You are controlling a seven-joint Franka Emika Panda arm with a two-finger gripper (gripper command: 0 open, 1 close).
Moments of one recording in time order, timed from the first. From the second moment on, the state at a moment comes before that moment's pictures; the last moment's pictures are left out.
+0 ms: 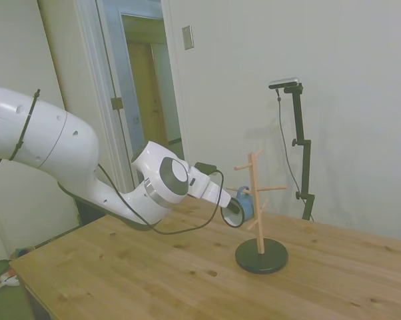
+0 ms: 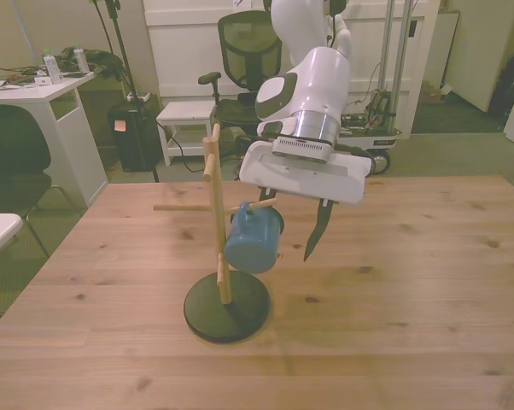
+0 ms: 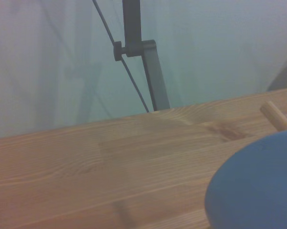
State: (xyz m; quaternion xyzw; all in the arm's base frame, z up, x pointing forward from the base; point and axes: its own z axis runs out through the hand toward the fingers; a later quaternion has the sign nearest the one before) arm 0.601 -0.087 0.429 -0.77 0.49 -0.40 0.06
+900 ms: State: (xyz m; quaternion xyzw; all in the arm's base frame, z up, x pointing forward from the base) arm 0.595 -0.084 0.431 -0.77 0.48 -0.40 0.07
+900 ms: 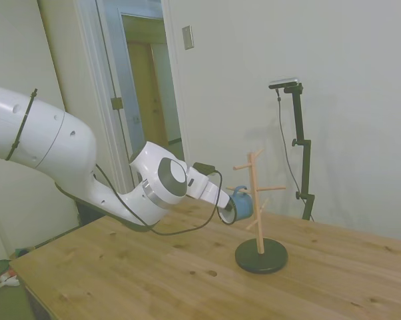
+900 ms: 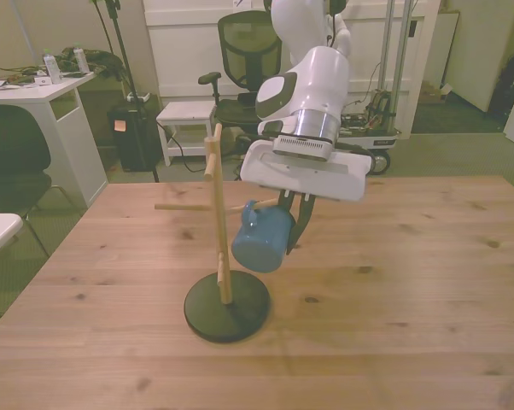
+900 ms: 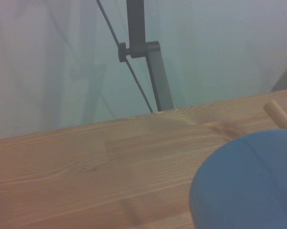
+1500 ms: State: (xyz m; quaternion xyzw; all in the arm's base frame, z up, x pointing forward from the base) arm 0.589 -0.080 0.437 -0.77 0.48 -0.41 0.08
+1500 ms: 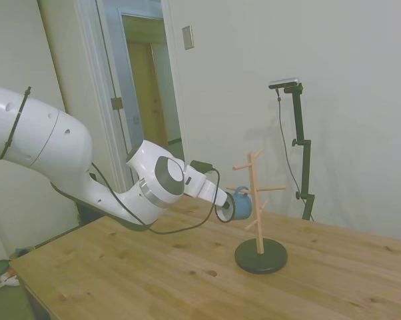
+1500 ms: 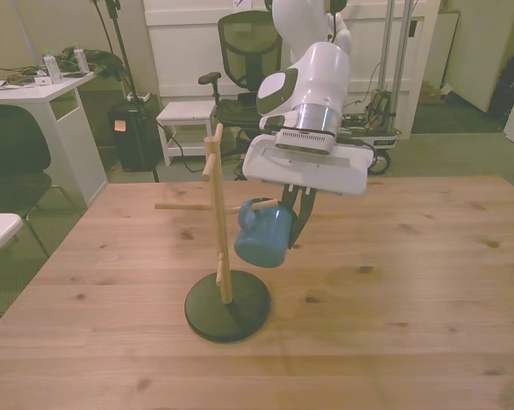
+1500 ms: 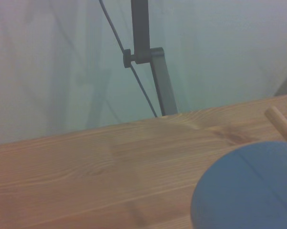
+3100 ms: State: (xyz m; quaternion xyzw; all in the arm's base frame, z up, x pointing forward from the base) arm 0.575 -0.024 0.461 -0.78 0.45 -0.41 0.11
